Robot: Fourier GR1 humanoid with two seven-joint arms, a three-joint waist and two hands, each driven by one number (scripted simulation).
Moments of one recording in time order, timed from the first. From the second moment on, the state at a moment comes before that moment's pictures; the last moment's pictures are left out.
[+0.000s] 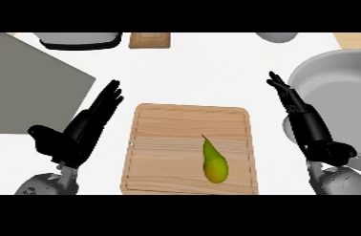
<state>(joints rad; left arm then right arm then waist) -0.13 0.34 -0.29 -1.68 0.31 0.11 0.16 -0.17 -0.48 0.33 -1.59 -0.25 -0.24 -0.17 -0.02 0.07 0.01</state>
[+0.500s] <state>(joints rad) -0.23 0.34 -0.16 -1.66 0.28 0.20 0.08 -0.35 -0.52 0.35 -1.38 -0.39 0.21 -0.31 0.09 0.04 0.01</state>
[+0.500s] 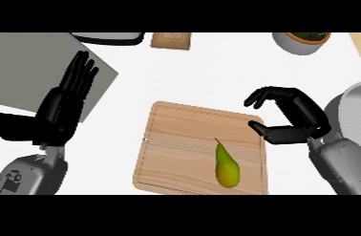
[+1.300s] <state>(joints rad) -0.29 0.32 -0.07 -1.55 0.28 0.22 0.02 -0.59 -0.67 0.50 -1.02 -0.01 0.45 -0.80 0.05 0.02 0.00</state>
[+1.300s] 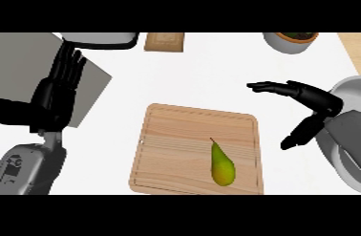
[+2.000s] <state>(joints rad) -0.27 0.31 -0.03 -1.51 0.25 0.21 0.00 -0.71 -0.56 0.68 -0.95 0.21 0.44 -0.75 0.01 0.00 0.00</state>
